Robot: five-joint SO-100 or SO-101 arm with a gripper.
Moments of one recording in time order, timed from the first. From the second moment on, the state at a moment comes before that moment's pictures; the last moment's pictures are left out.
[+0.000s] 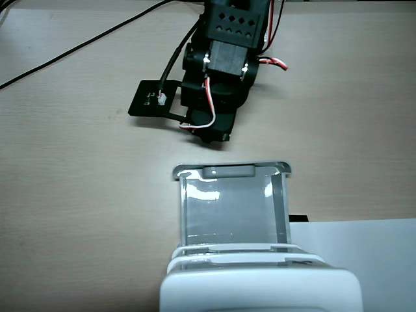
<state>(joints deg) 9.1 140.4 143.7 63.9 0.7</state>
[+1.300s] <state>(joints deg) -1.8 116.3 137.0 40.2 -4.2</state>
